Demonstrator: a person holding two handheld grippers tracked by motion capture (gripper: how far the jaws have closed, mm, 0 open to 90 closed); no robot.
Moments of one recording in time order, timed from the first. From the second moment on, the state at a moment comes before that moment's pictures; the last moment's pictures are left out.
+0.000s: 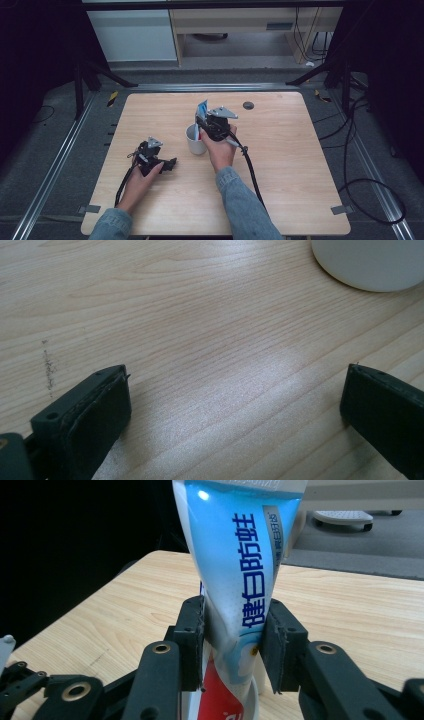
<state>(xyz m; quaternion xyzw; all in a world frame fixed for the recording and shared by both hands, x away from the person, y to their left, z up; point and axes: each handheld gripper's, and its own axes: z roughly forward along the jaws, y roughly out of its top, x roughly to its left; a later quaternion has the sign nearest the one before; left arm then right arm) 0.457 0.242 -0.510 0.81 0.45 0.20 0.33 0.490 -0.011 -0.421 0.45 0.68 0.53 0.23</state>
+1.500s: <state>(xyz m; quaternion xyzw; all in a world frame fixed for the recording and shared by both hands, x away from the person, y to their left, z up) 0.457 0.242 -0.510 0.81 0.45 0.20 0.33 0.484 -0.004 -0.415 0.44 0.70 0.51 0.26</state>
